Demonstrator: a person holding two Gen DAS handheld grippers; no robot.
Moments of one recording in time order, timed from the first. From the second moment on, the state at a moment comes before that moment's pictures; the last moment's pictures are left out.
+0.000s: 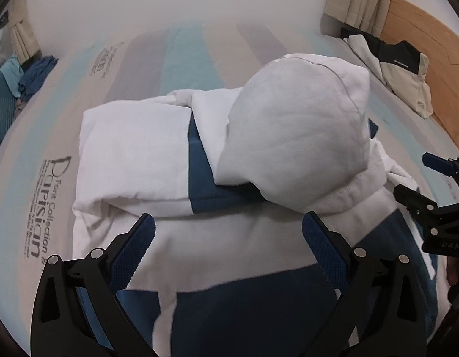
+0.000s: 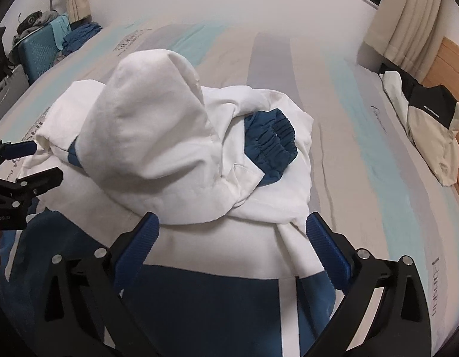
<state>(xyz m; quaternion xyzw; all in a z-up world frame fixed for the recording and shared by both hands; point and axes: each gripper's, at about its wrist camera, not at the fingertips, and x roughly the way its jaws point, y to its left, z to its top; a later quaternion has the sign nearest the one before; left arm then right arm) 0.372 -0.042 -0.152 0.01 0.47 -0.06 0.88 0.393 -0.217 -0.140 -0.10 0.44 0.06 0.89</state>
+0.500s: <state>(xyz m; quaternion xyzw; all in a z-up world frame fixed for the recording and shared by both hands) 0.256 -0.026 -0.138 0.00 0.52 0.01 0.86 0.296 -0.255 -0.139 -0.13 0.47 0.09 0.87</state>
